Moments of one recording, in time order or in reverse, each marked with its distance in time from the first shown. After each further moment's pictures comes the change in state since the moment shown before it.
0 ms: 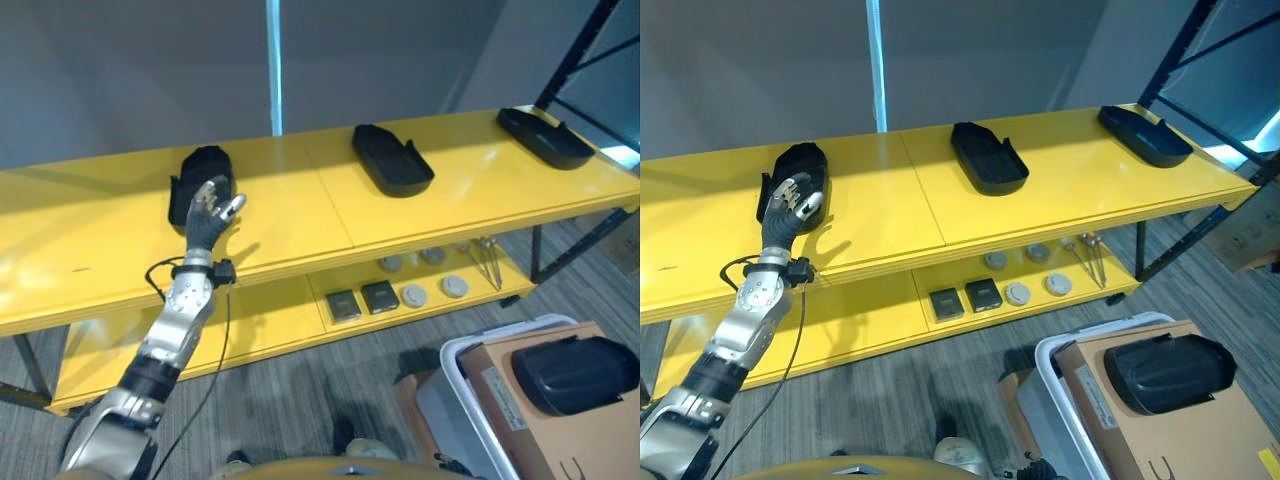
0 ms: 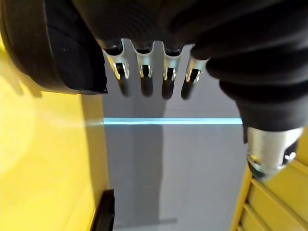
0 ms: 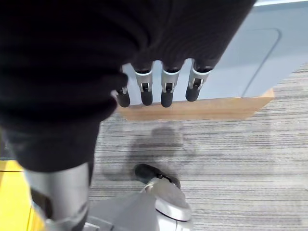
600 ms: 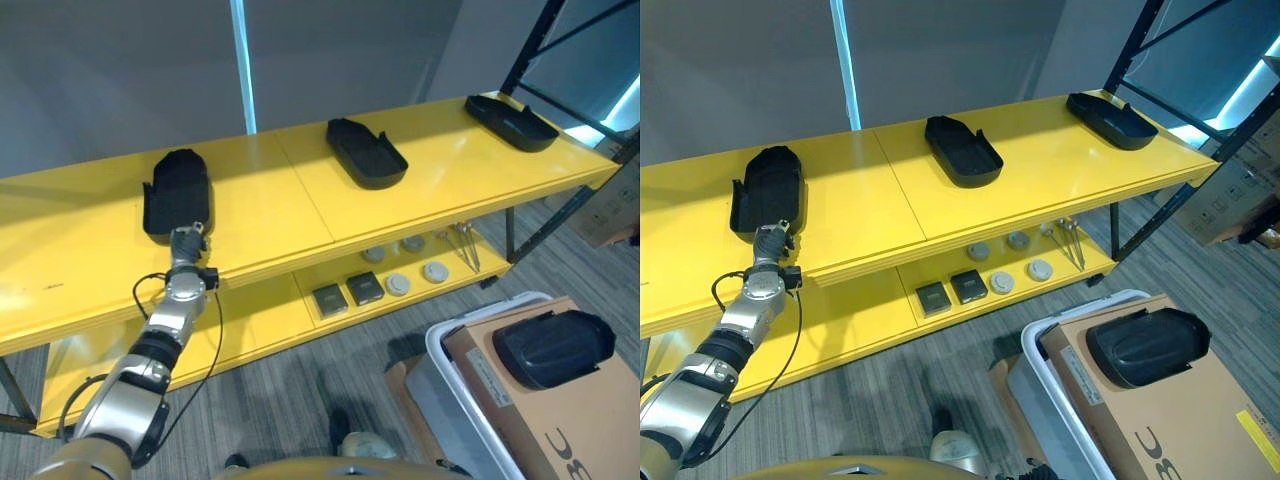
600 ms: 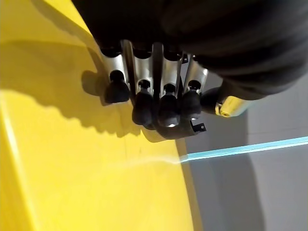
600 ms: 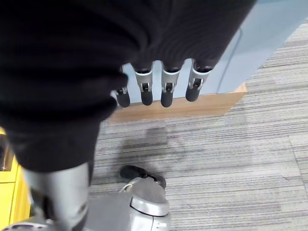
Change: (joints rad) left arm -0.268 -0.051 0.002 0.663 0.019 0.130 0.208; right arm -0.006 -0.005 0.043 0.044 0.000 -0.007 0.008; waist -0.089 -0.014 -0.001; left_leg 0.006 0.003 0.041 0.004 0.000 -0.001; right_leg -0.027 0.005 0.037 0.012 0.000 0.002
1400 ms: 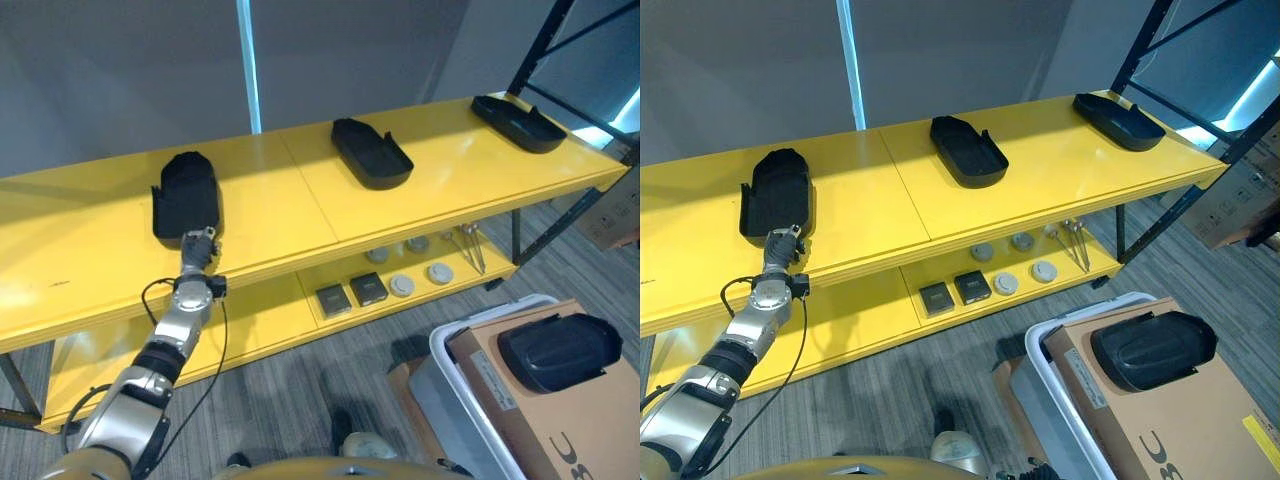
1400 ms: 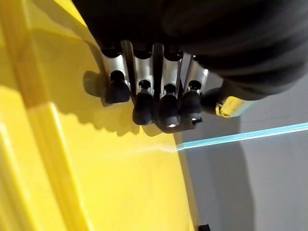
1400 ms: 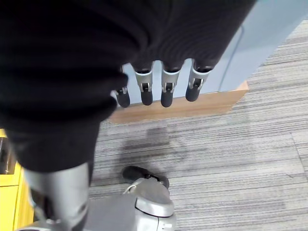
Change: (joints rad) left arm 0.049 -0.013 -0.033 -0.053 0.024 -0.035 -0.017; right arm 0.001 0.009 -0.032 0.002 0.000 -0.001 -0.002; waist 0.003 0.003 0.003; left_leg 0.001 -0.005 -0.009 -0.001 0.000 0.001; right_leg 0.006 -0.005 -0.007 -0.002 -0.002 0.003
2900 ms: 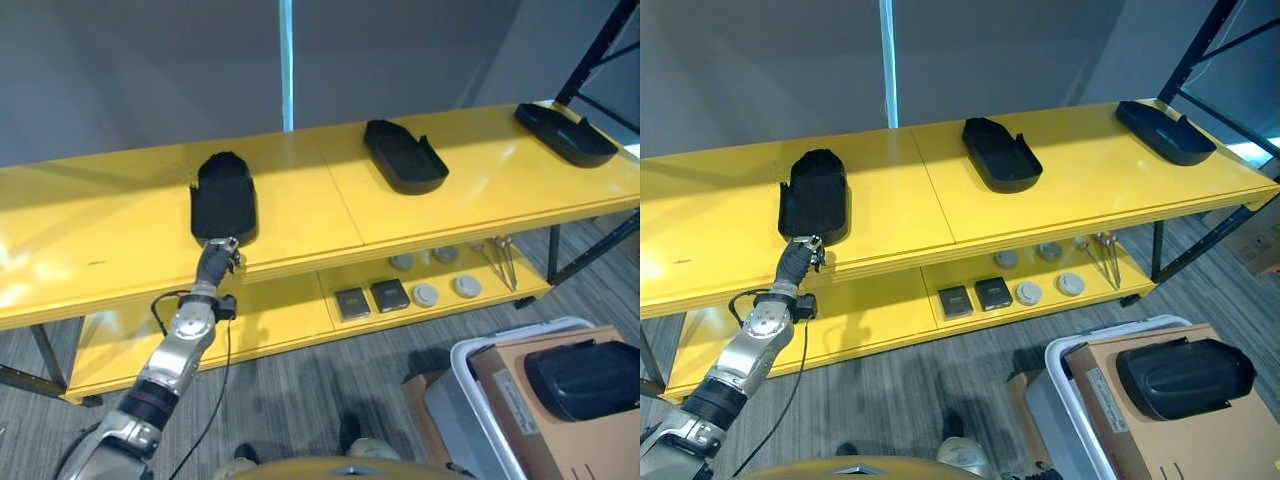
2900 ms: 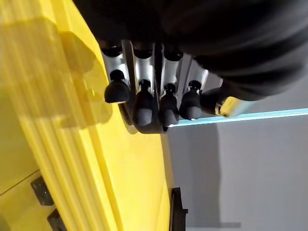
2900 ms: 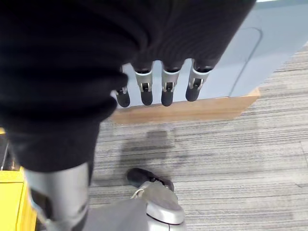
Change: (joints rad) left arm 0.232 0.024 -0.010 -0.407 0.000 0.012 -0.156; right arm 0.014 0.002 -0.013 -0.013 0.040 0.008 -0.042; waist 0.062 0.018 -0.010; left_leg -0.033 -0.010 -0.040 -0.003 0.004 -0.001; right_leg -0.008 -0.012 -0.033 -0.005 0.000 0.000
